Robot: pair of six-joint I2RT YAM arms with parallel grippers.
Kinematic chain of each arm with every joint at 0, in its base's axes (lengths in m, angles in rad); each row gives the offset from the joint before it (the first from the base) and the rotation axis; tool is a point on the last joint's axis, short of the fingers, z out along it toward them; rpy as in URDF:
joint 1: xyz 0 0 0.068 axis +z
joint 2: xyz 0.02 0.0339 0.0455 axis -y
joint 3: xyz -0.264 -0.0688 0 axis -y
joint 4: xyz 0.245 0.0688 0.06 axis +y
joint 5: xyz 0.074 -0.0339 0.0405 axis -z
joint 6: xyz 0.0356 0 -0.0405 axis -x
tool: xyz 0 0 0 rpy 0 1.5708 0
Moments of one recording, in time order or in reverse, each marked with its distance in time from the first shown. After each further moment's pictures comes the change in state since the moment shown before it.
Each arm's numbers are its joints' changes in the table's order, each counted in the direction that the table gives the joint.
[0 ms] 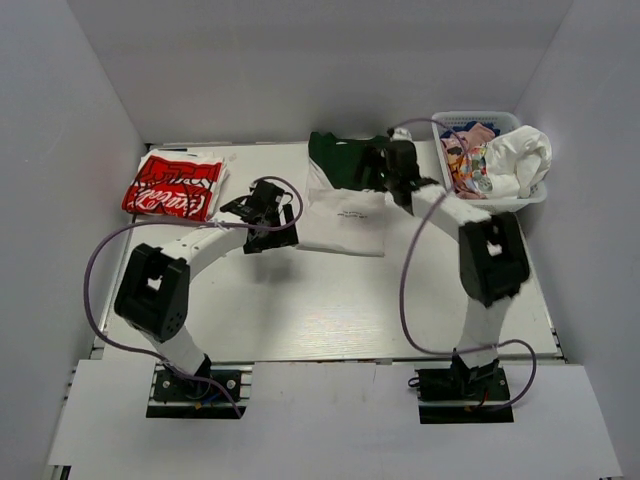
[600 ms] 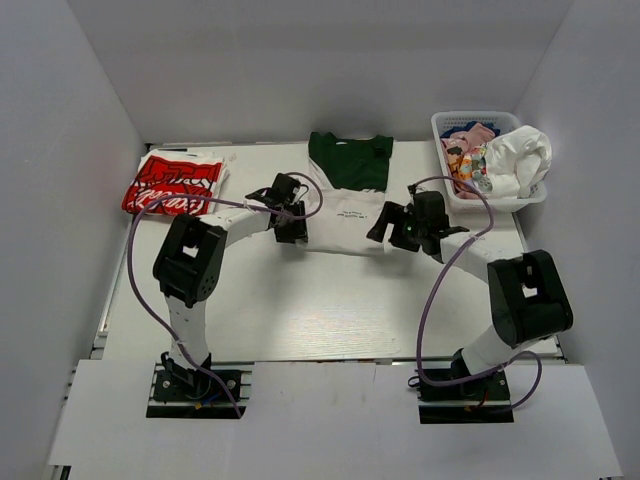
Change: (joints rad) left arm 0.000 -0.345 0.209 -0.160 0.177 -0.088; right arm -0.079 0.418 -0.666 -0.040 -0.278 -0.090
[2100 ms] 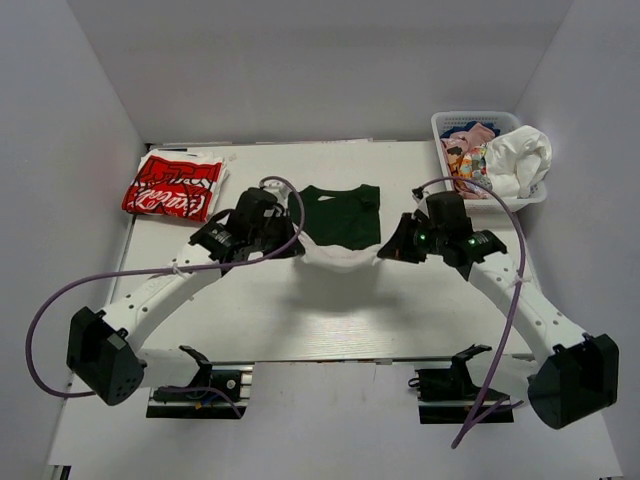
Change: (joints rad) left arm -0.151 0.722 -0.302 0.127 0.097 0.086; right arm 0.101 0.451 0.063 0.554 -0.104 -0.060
